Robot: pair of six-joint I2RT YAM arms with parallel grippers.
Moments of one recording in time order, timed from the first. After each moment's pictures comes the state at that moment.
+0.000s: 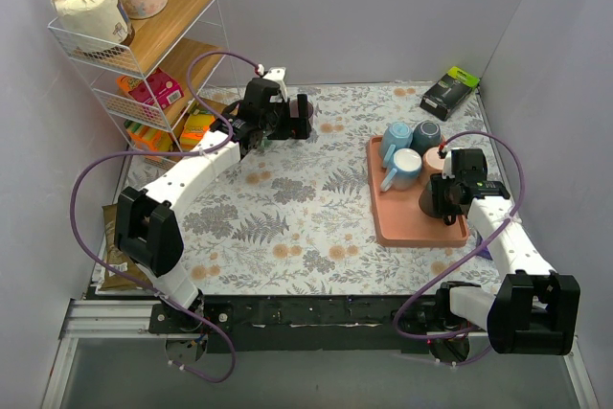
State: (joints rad) left arm -0.53 1.67 1.49 -0.40 -0.04 -0.38; right arm 0.02 1.14 0.75 -0.64 0.10 -0.08
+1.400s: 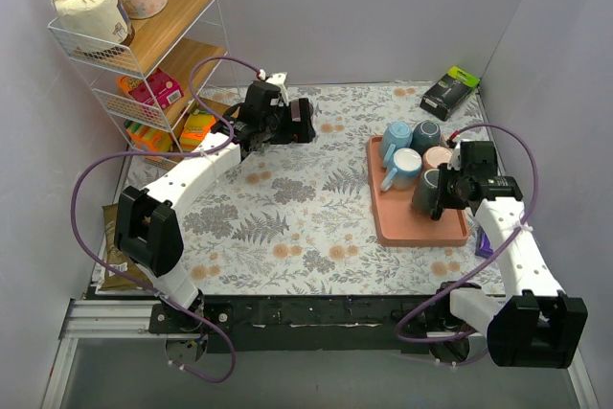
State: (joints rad) left arm -0.53 1.67 1.46 -0.39 0.03 -0.43; right arm 0.01 1.09 0.85 -0.76 -0.03 0.06
